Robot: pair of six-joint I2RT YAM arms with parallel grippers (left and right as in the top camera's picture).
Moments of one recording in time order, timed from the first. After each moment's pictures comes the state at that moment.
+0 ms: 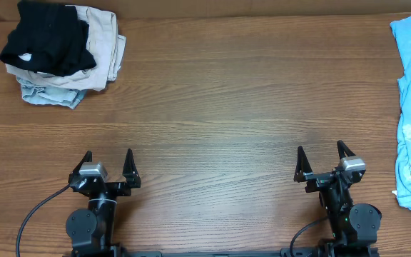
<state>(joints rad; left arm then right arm) 0.16 0.02 0.01 -0.06 0.17 -0.15 -0.02 0.01 0.02 -0.02 -0.17 0.07</state>
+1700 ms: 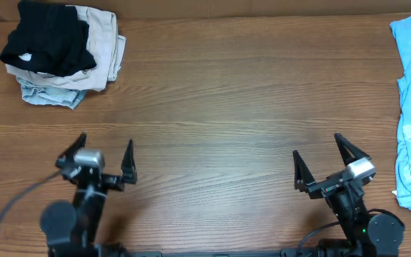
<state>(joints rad) 0.16 0.30 0.40 -0.17 0.31 0.01 -0.02 0.09 0.26 -0.04 -0.39 0.07</state>
